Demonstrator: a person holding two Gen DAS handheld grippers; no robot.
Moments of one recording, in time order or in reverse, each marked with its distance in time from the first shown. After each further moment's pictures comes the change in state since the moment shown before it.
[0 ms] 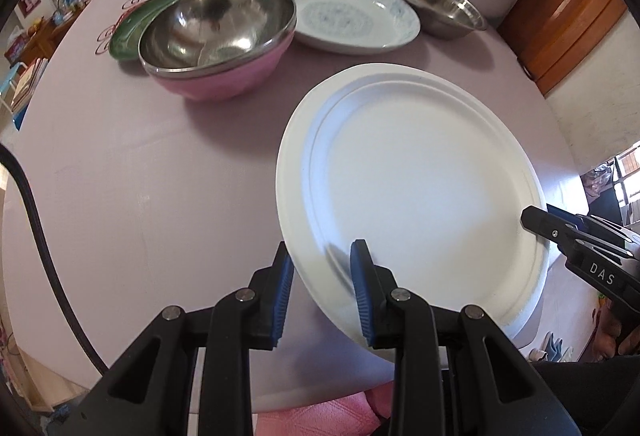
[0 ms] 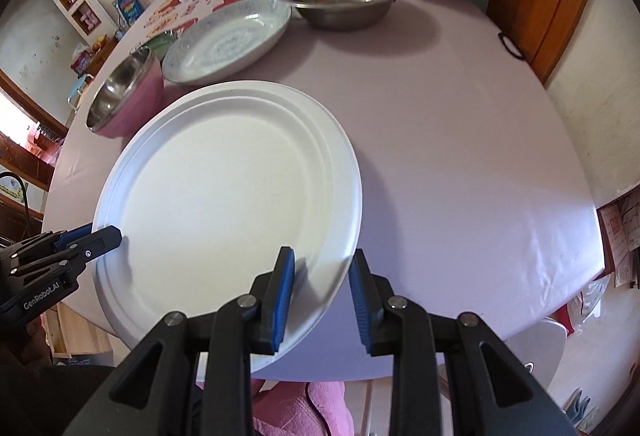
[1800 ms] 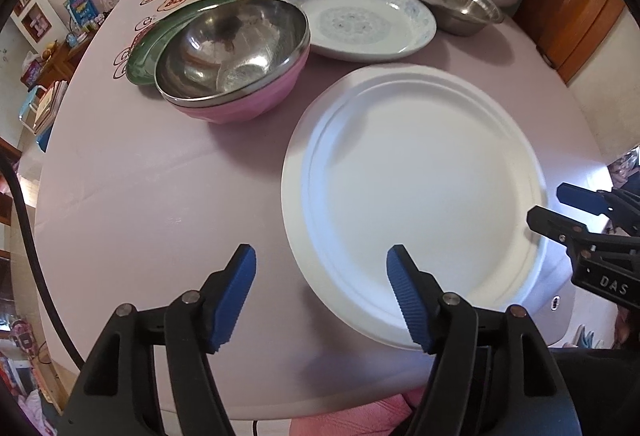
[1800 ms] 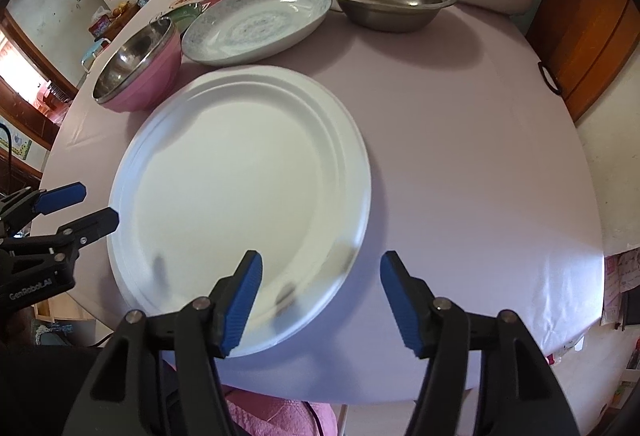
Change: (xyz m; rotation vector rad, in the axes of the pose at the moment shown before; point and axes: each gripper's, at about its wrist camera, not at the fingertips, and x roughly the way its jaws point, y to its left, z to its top) left arm -0.005 -0.005 0.014 0.058 -0.004 0.121; right arm 0.010 0.017 0.019 -0.135 0.015 0.006
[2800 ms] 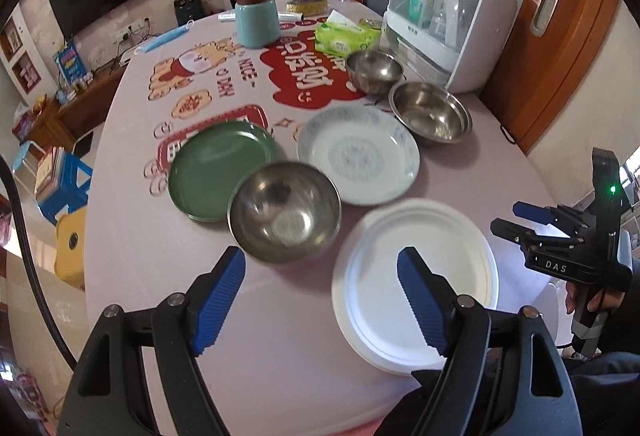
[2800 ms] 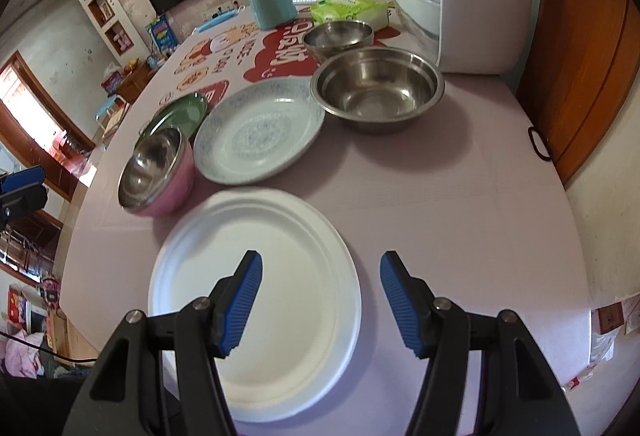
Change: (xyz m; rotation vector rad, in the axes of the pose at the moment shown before) left arm -0.118 0.051 0.085 0.102 -0.184 -0.062; right arm -0.039 -0.015 0.058 0.082 -0.196 0.067
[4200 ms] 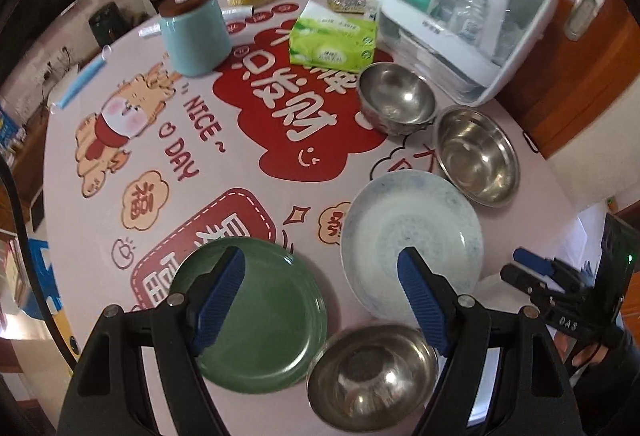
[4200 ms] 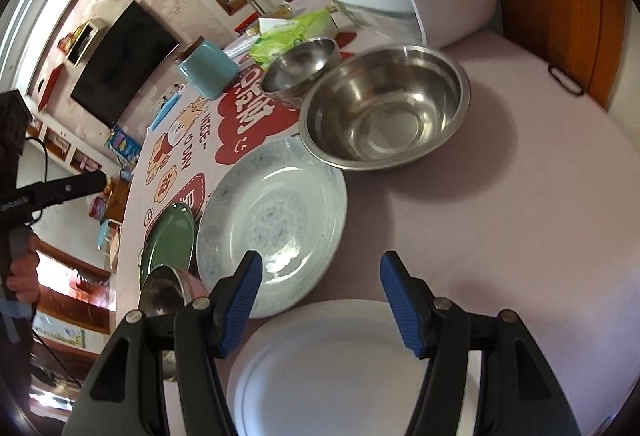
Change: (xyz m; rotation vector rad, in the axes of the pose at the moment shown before) left arm 0.148 0.067 0.179 0.221 0.159 -0.169; right arm 0.079 0.013 0.047 0.478 -0.108 0.053
